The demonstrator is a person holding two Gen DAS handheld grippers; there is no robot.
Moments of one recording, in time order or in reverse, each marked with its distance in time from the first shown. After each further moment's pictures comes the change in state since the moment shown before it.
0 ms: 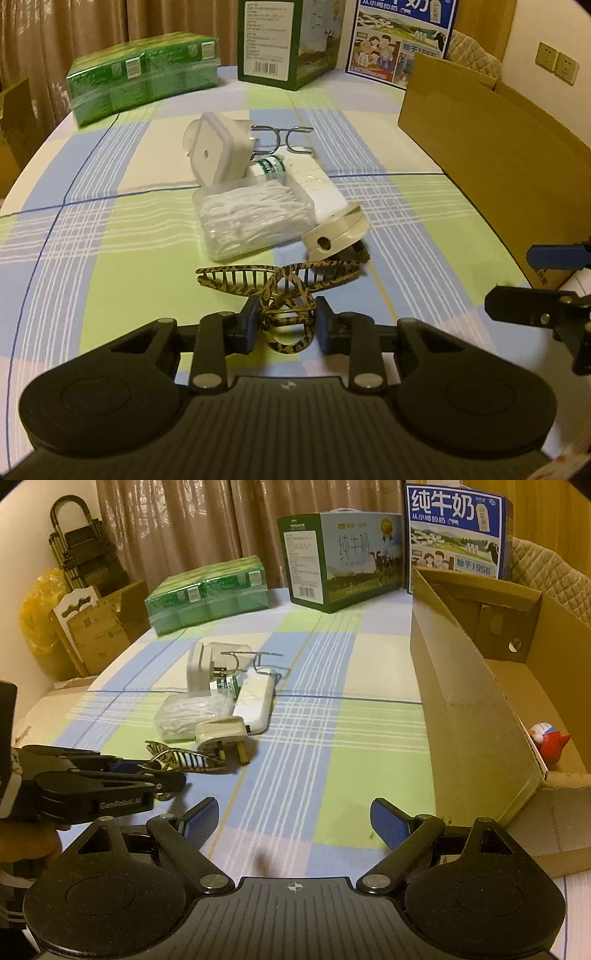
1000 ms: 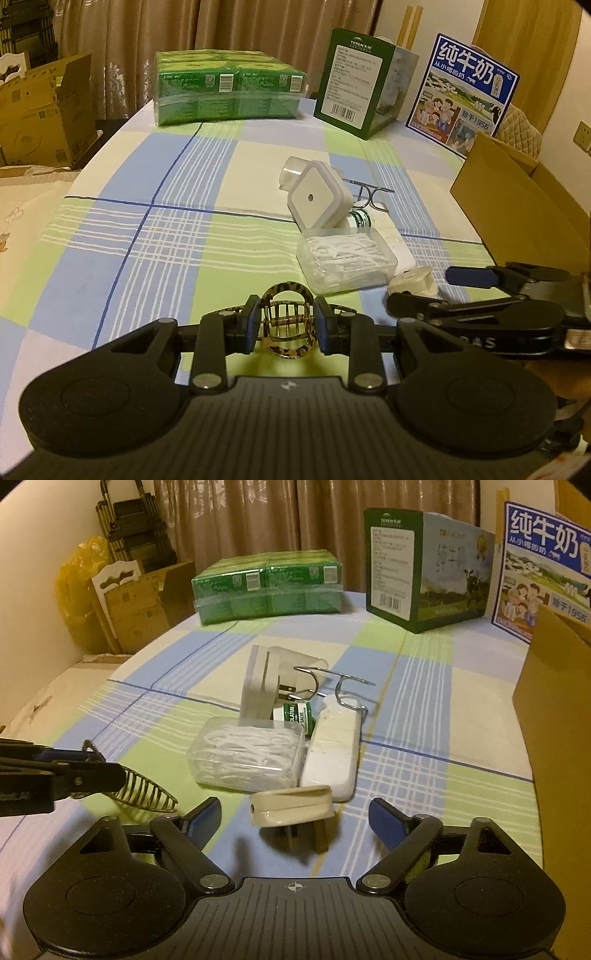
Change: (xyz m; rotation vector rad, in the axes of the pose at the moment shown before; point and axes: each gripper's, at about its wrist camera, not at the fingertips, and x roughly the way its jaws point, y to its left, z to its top) left arm -0.044 0.072 0.011 -0.192 -0.080 0.043; right arm 0.097 0.056 0.042 -0.161 -0.001 0.092
